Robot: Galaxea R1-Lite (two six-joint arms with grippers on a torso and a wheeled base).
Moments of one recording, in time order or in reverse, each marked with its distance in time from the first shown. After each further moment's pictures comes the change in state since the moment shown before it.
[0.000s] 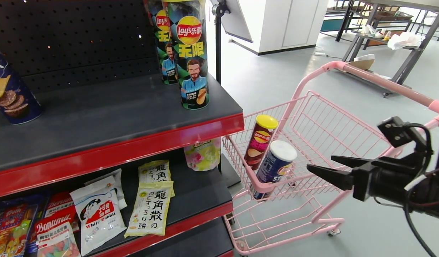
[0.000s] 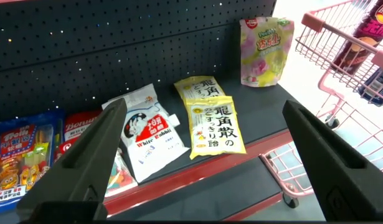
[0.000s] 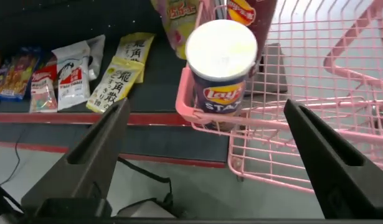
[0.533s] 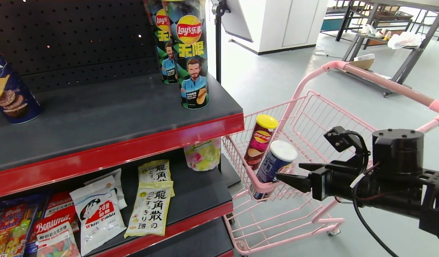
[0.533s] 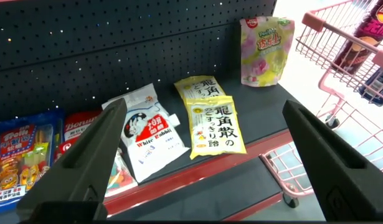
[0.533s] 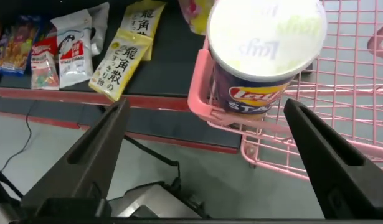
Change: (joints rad) left arm 0.000 0.000 0.000 0.000 0.000 0.000; right arm 0.087 0.236 -0.066 -0.061 -0.004 0.004
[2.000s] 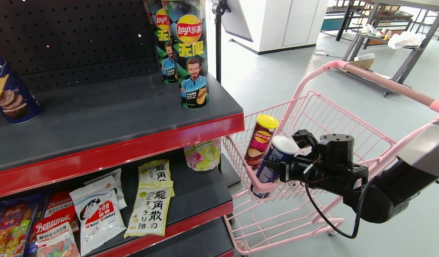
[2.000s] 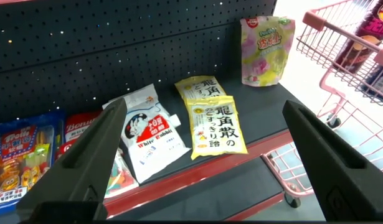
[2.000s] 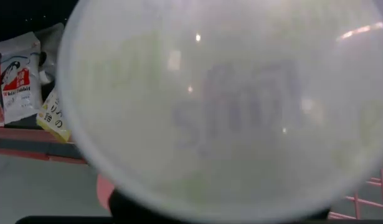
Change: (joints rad) left arm 0.000 0.000 0.000 -0.001 -0.001 0.008; right arm -0.058 0.430 -0.161 -0.314 -0.015 0.000
